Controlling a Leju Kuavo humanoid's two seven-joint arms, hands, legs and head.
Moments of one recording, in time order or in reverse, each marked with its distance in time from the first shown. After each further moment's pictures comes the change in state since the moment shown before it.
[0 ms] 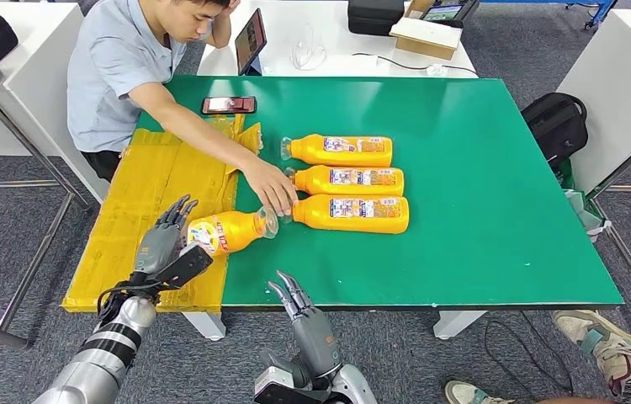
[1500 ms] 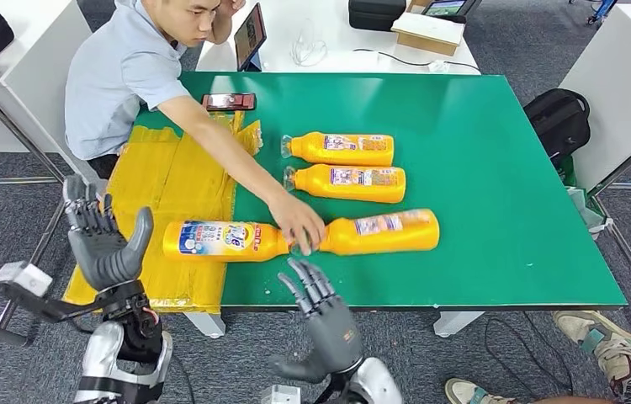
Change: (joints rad) left arm 0.359 -0.207 -0.013 -0.862 1.150 -0.037 -0.102; right arm 0.142 0.008 -0.350 -0.330 0.569 -0.002 0.000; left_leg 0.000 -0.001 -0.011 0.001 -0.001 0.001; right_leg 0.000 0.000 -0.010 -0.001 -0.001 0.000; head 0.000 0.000
